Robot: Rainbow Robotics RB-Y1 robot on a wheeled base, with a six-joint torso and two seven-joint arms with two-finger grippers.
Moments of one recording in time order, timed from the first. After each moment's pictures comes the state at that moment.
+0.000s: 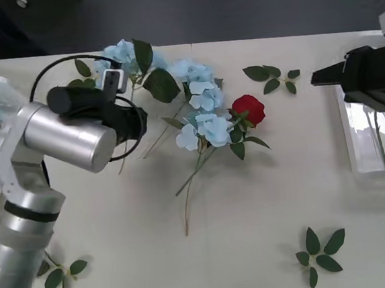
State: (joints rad) right arm -0.25 -0.90 -0.12 -2.21 -1.15 1.37 0.70; left arm -0.37 0.32 -0.23 -1.86 0.22 1.21 -1.29
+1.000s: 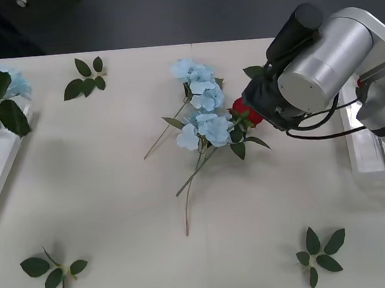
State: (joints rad) right arm -0.71 -0.59 0.49 -1.79 -0.61 1.57 0.09; left arm -0.24 0.58 0.55 -1.94 0.61 1.69 -2.04
